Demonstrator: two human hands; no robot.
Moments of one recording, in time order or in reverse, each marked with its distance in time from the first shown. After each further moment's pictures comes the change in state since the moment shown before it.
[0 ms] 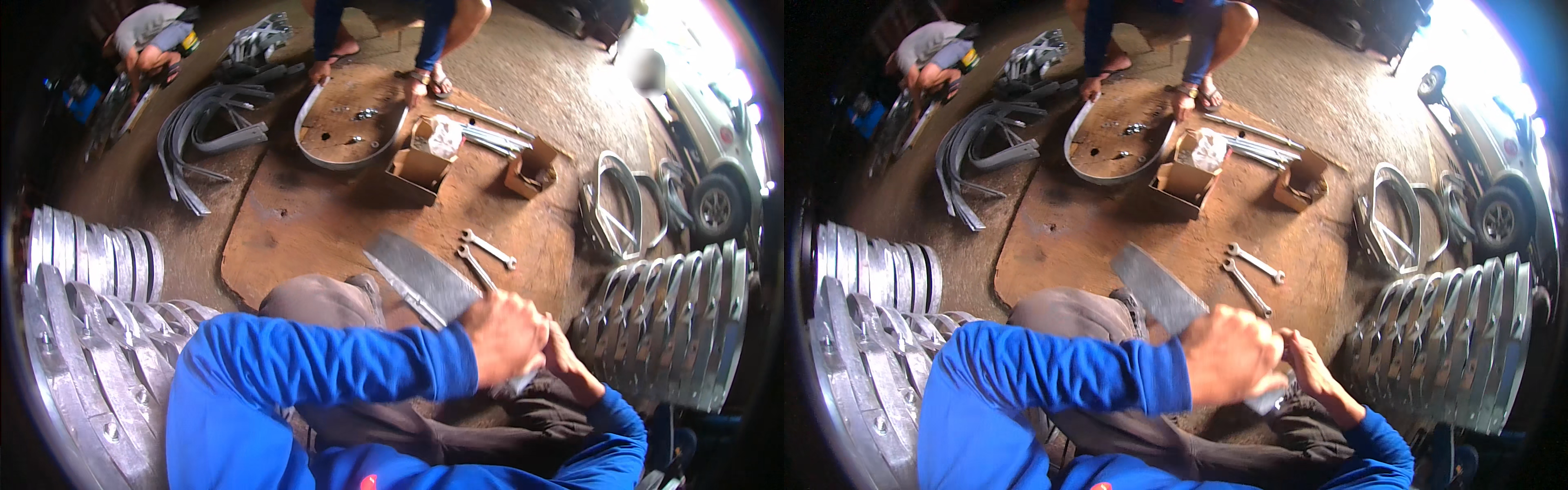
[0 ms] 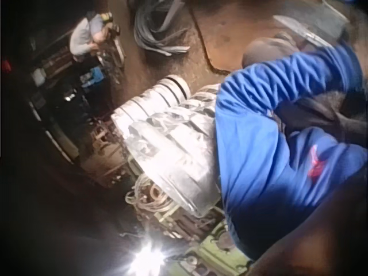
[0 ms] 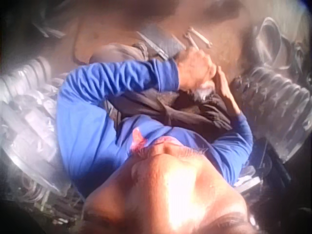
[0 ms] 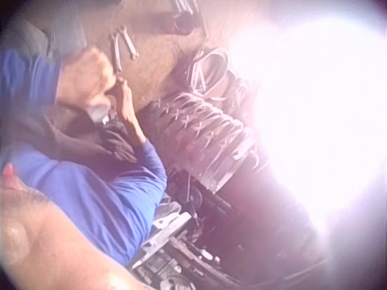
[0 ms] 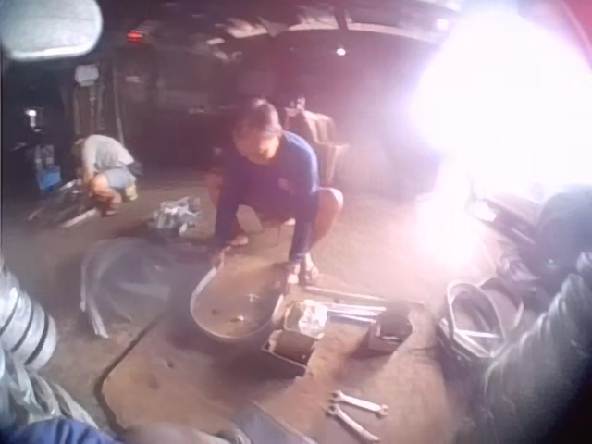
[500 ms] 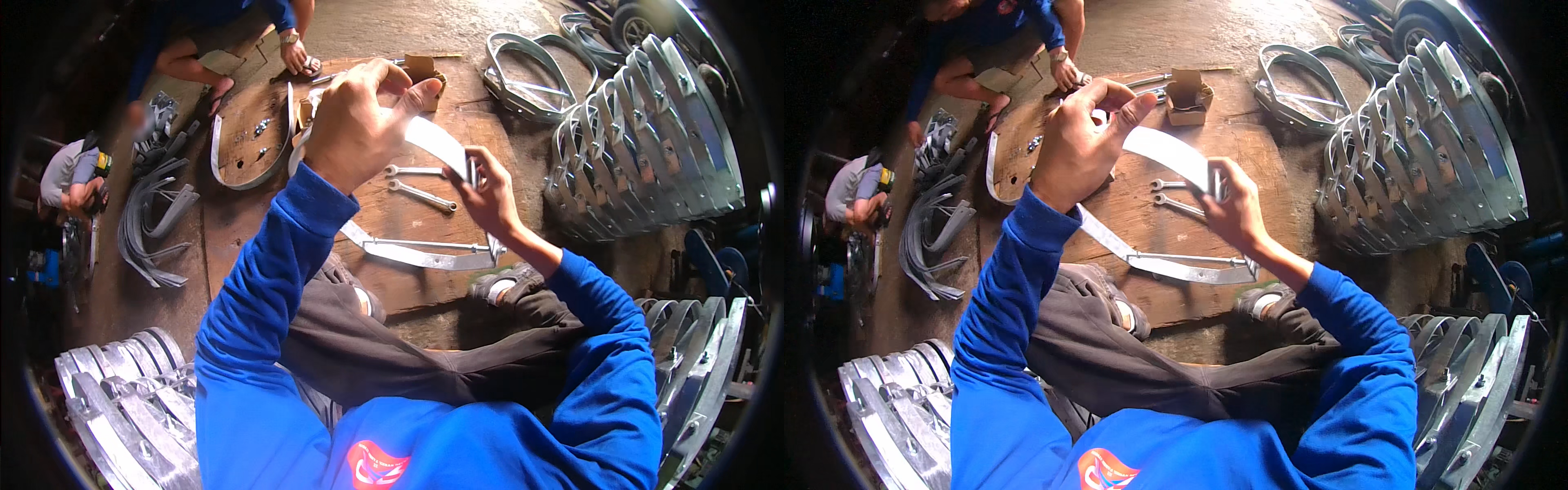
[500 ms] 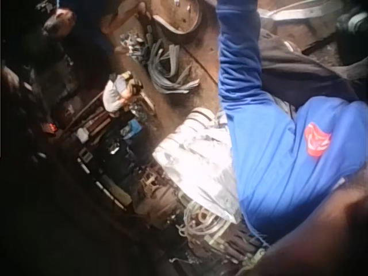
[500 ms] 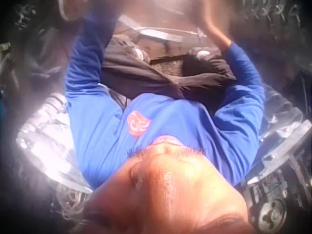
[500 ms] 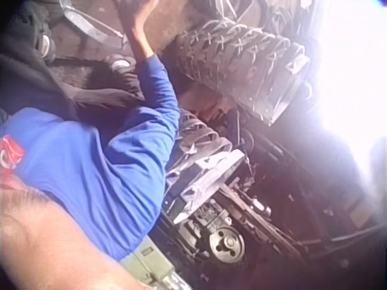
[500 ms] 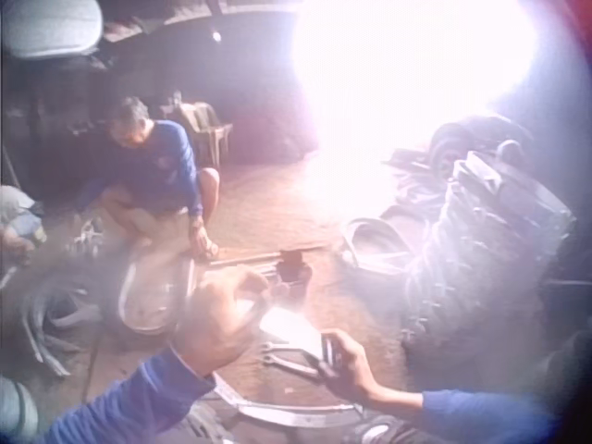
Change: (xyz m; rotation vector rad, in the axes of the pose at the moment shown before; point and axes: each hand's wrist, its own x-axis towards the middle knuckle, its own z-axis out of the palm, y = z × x) left_hand 0.071 -0.001 -0.038 -0.109 0.458 0.008; right_hand 0.017 0.013 -0.001 -0.416 0.854 -0.681
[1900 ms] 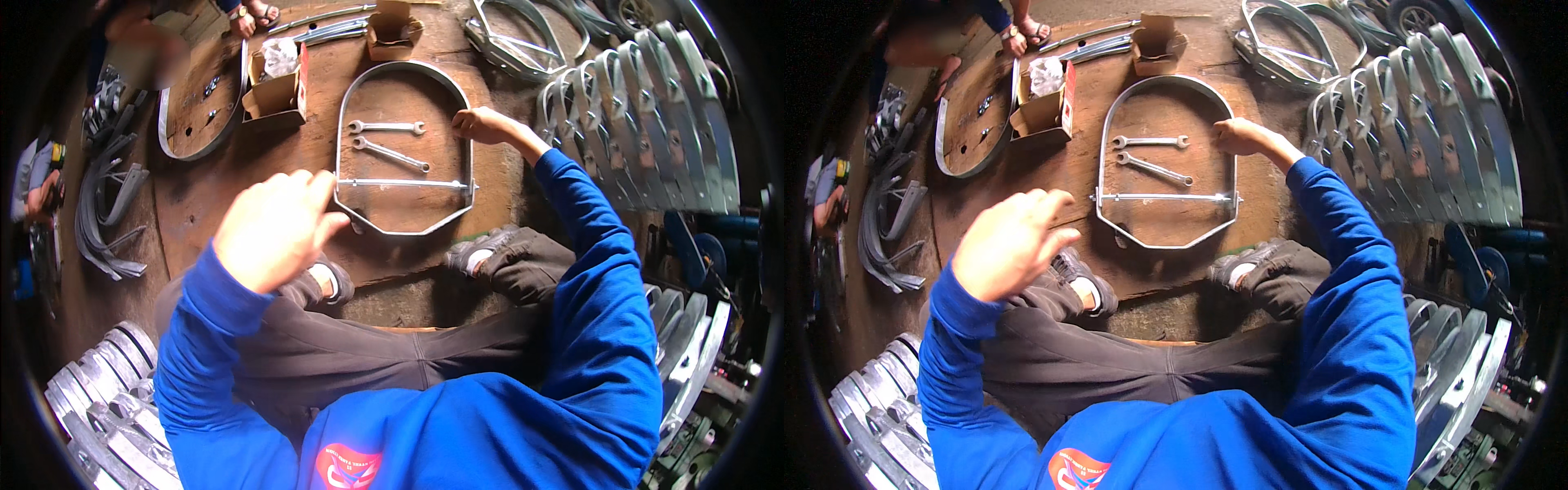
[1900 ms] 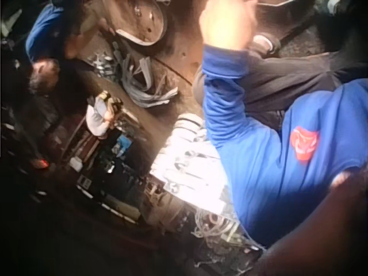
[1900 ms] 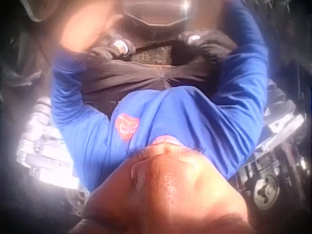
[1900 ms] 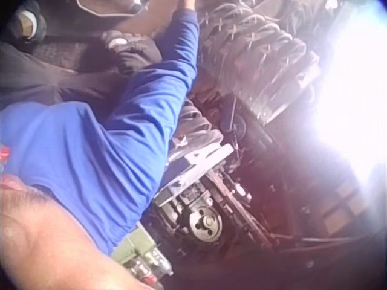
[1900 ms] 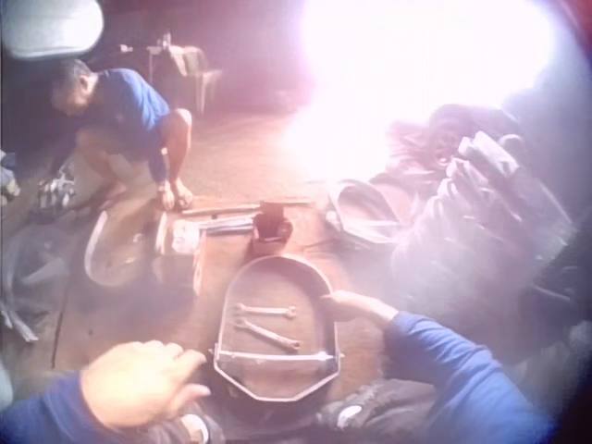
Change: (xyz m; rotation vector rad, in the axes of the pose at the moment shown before) left_hand -0.099 -0.034 -0.016 0.410 -0.704 0.042; right_hand 0.085 0.221 -0.057 -0.743 -0.989 -0.004
